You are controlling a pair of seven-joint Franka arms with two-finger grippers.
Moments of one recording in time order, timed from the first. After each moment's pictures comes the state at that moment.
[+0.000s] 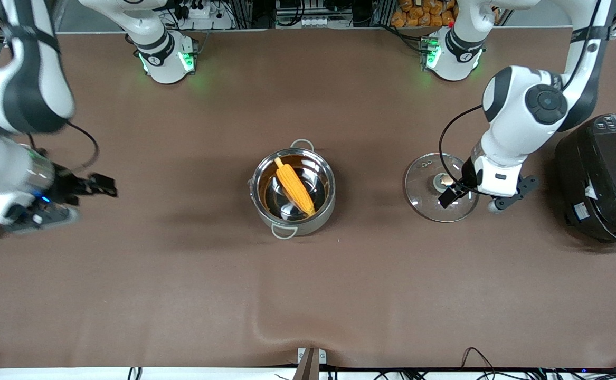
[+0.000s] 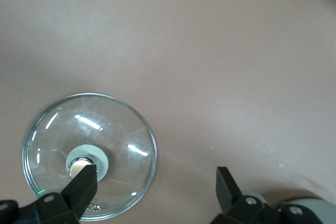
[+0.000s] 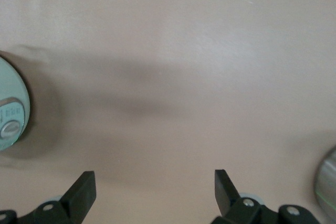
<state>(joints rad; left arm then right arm) -0.32 0.13 0.05 -1.98 -0.04 2.26 -0.79 -0.01 0.18 0.03 -1.62 0.04 1.73 -0.16</state>
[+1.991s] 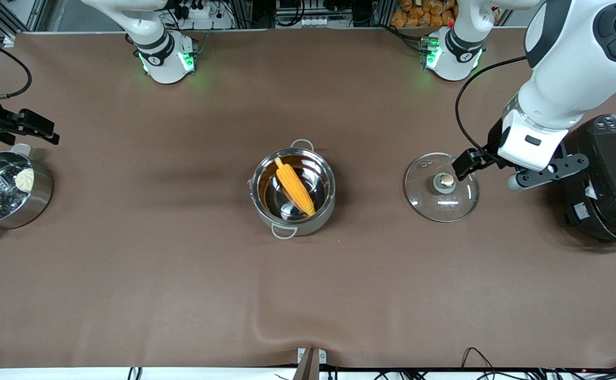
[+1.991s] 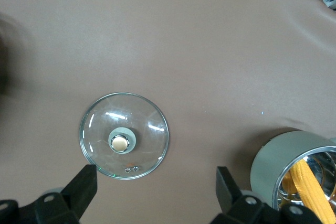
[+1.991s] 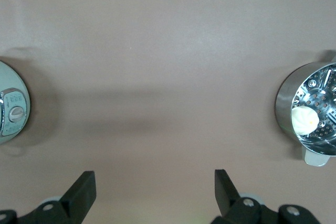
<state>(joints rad) -0.32 0.13 0.01 -1.57 0.00 1.76 -0.60 -0.08 -0.04 0.02 -1.67 0.02 1.58 -0.06</state>
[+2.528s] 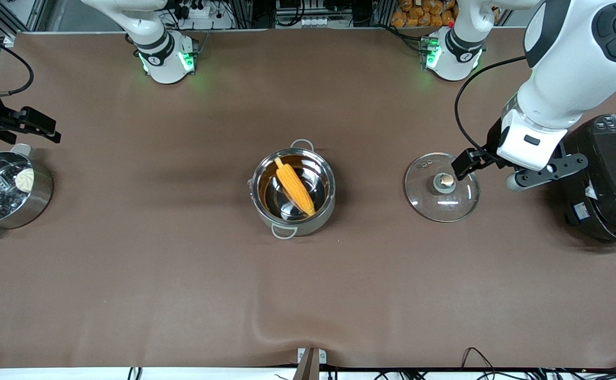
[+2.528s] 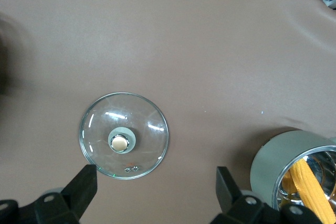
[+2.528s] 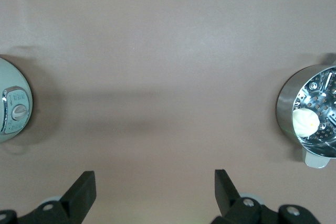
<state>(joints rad) -0.32 0.13 0.01 -1.57 0.00 1.76 -0.60 -0.08 -0.04 0.03 -1.67 0.02 1.58 -0.06</state>
